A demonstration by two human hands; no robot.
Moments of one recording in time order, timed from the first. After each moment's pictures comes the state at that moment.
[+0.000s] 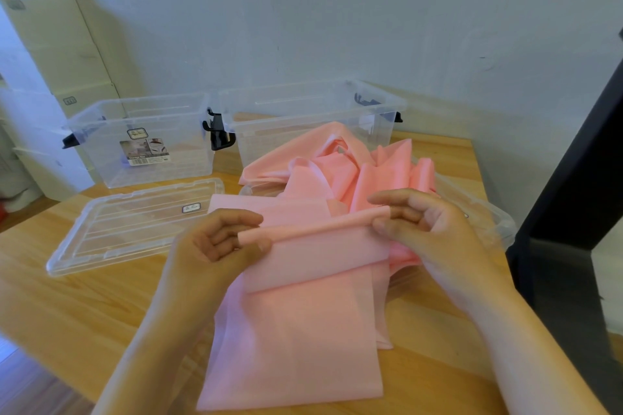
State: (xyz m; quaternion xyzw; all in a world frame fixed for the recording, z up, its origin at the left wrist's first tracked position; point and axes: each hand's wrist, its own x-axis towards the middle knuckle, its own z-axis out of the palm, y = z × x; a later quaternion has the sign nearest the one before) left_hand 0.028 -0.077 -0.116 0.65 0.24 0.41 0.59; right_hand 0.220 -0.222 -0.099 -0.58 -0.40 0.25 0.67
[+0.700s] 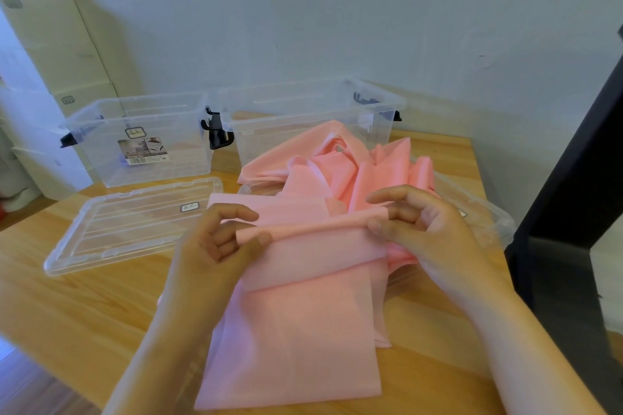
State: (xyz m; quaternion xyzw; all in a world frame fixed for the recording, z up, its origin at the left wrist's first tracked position) left_hand 0.033 -0.084 -0.117 0.65 0.24 0.43 0.58; right_hand 0.219 -0.221 -0.098 -0.57 -0.41 0.25 0.67
